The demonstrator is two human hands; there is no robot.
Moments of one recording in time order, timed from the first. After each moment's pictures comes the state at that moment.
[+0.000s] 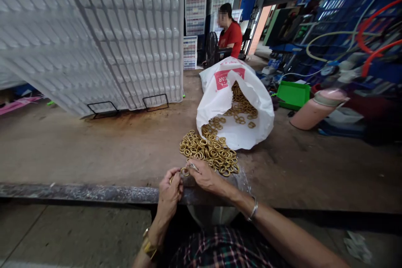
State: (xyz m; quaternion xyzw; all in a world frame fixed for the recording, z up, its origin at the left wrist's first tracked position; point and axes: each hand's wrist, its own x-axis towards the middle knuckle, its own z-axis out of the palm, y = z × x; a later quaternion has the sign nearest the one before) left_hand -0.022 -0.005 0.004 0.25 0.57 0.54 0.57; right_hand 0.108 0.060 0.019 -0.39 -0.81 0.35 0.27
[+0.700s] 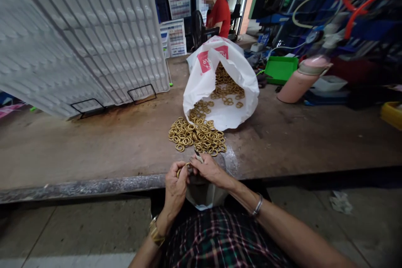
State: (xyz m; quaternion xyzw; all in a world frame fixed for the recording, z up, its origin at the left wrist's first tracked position) left_hand 0.023 -0.025 0.001 0.45 0.59 0.49 0.46; right_hand 0.148 0.021 0.007 -0.47 -0.60 0.57 0.31
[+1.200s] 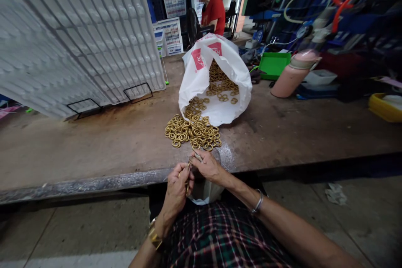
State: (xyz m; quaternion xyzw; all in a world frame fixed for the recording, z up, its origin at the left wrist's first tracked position) left_hand 0.036 -0.044 0.012 0.32 0.52 0.44 0.66; right_hand 0.159 0.011 0.002 -0.46 -0.67 0.47 0.35
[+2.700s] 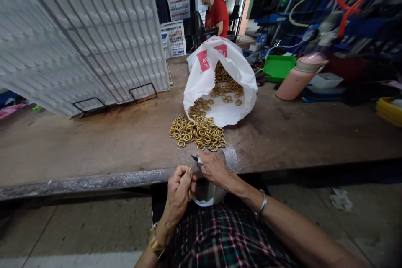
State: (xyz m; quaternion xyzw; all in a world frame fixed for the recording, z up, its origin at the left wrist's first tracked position) left_hand 0.025 -0.059 0.017 0.39 0.51 0.45 0.62; right_hand 0.161 0.007 0.000 -0.53 -0.83 0.18 0.10
